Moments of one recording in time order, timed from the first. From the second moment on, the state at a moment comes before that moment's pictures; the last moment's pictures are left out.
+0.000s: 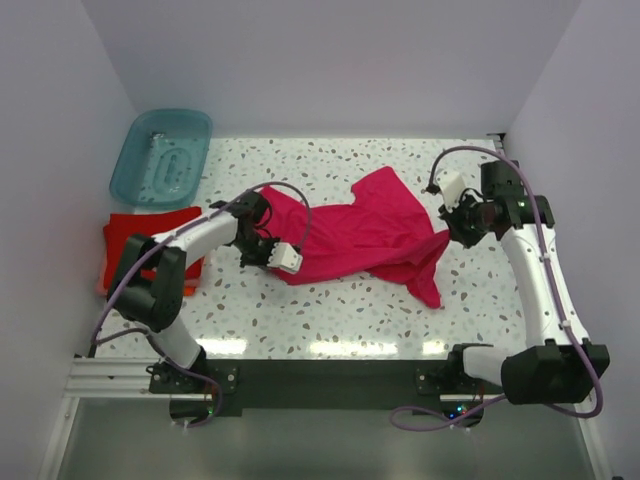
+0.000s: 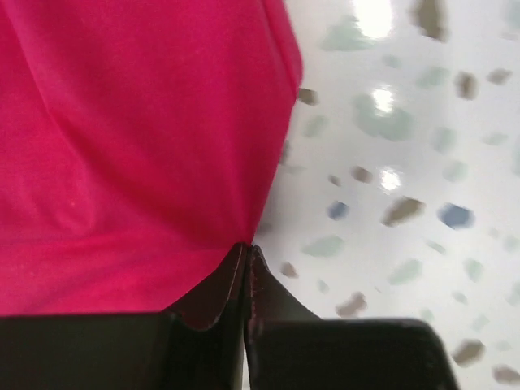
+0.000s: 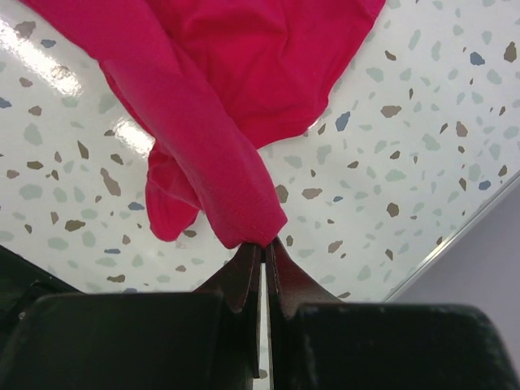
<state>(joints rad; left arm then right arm) -0.39 1.73 1.06 -0.74 0.39 1.40 0.01 1.24 1.29 -1.09 -0.23 -0.70</state>
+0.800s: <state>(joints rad) -0.16 2.08 1.77 -1.04 0.58 1.09 0.01 1.48 1.36 -1.01 -0.17 -0.63</state>
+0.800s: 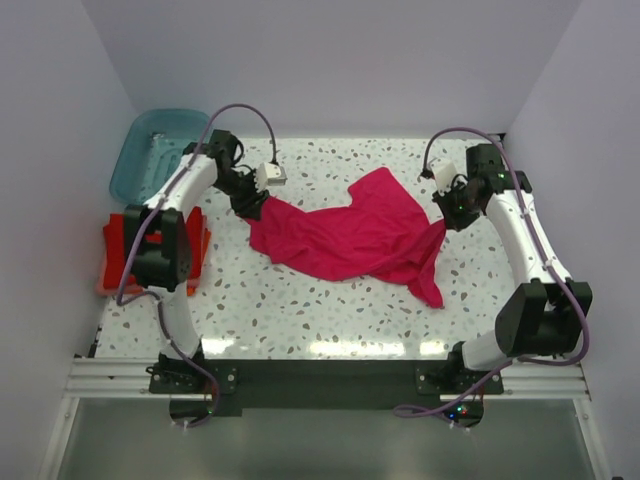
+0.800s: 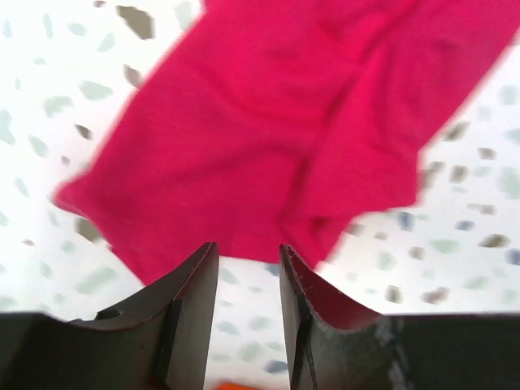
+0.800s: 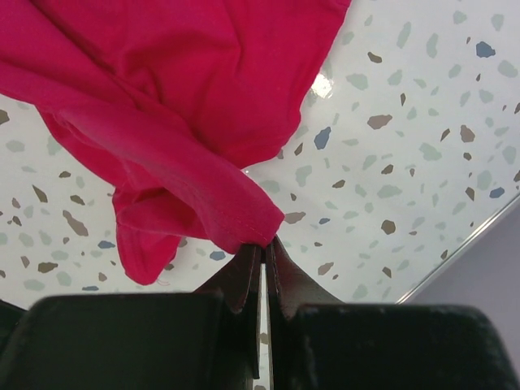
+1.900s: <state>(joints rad) -0.18 1.85 1.16 -0.65 0.63 0.13 0.01 1.48 1.35 -1.01 -0.17 -0.60</state>
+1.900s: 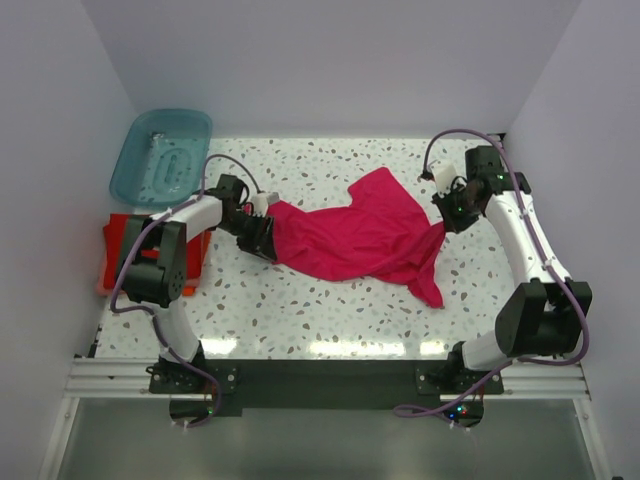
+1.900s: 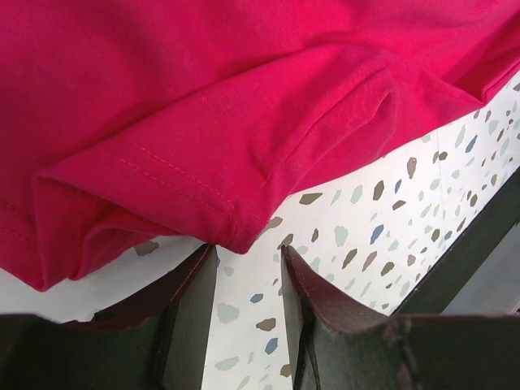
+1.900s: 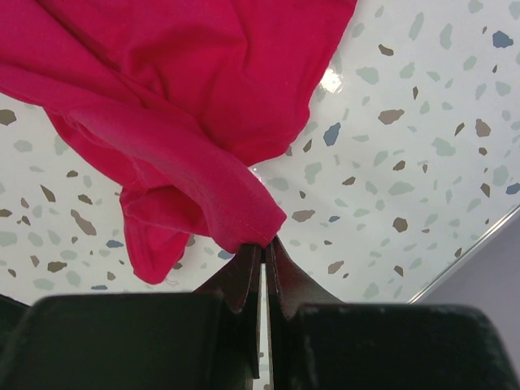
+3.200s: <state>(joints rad) -0.14 1.80 1.51 -0.61 0.58 0.12 -0.04 1.45 1.49 -0.92 -0.14 -0.58</state>
